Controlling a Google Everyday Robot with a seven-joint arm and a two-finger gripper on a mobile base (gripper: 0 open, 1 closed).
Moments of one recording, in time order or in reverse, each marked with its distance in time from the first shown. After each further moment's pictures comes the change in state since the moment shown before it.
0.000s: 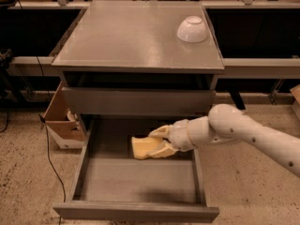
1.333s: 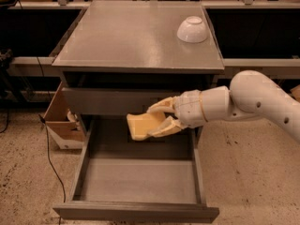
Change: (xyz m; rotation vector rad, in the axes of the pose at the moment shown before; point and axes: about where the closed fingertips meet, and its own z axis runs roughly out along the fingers) arm -0.121 -0.012 -0.090 0.050 -0.105 -0.221
